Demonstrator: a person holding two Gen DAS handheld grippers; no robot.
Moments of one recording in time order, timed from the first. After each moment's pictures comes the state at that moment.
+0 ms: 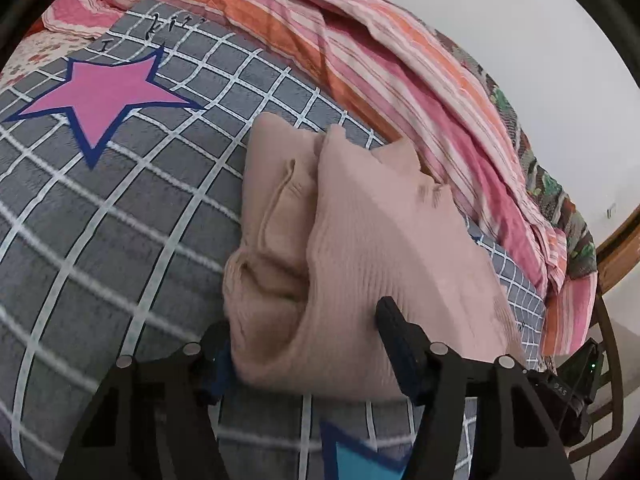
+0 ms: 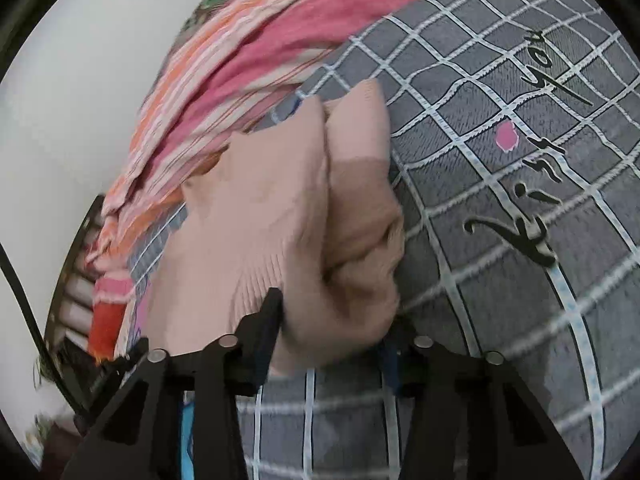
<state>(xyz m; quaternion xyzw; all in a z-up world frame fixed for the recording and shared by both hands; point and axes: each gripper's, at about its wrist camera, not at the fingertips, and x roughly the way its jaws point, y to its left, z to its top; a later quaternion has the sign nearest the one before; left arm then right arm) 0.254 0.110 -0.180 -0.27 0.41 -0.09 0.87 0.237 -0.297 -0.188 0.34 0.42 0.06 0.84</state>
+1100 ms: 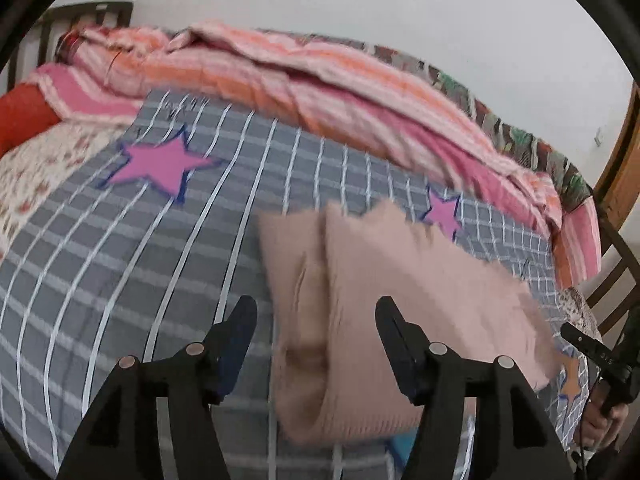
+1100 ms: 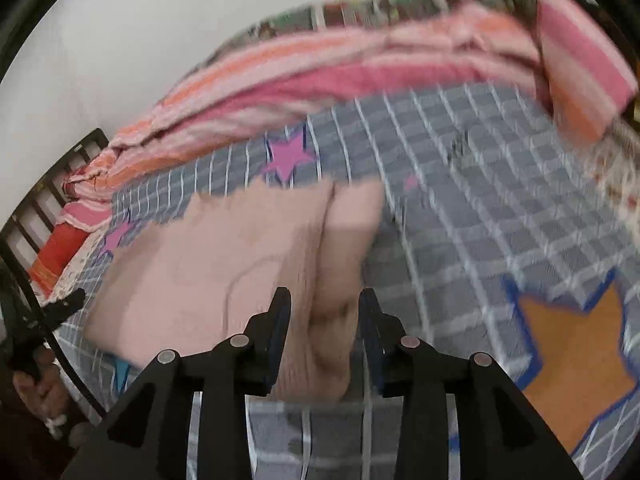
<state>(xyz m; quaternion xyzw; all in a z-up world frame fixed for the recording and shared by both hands) 0.144 0.119 -0.118 -0.14 0.36 -0.09 0.92 0.101 -0.305 -0.128 0.14 0.37 0.03 0.92</state>
